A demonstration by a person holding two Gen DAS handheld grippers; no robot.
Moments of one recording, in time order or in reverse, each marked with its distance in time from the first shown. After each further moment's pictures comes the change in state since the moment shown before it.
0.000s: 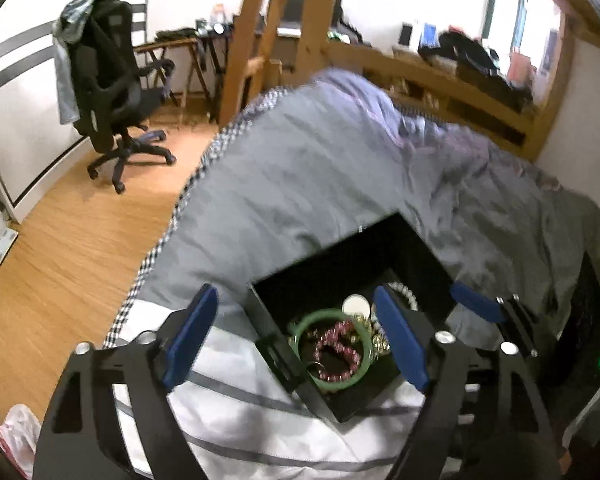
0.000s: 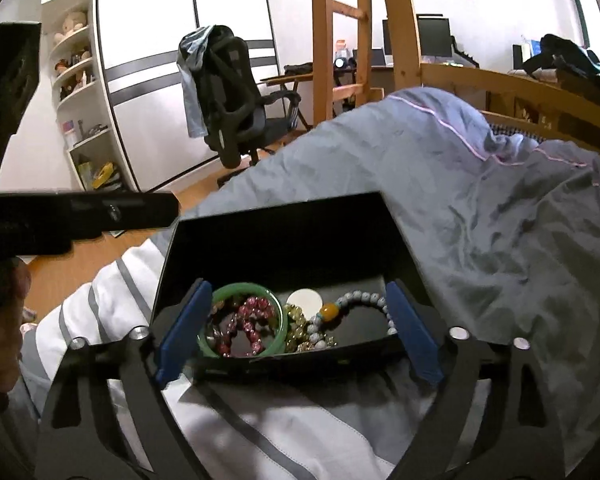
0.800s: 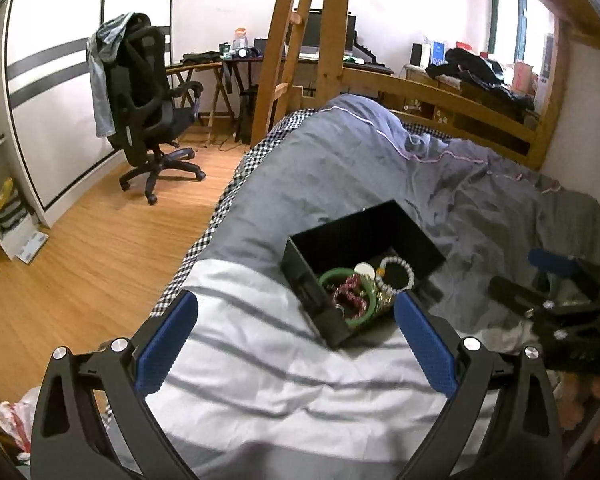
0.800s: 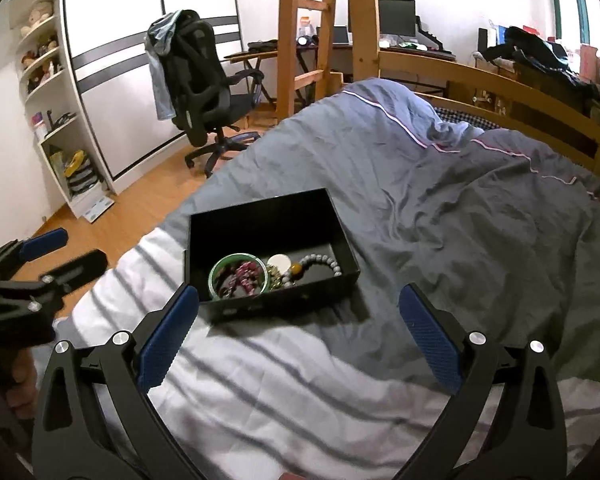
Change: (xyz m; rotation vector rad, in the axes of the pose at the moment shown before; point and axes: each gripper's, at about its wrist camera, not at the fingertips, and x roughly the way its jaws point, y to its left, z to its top) left arm -0.087 -0.001 -0.045 0.027 -0.062 0.097; right arm -0.102 0.011 0.027 0.038 0.141 -0.135
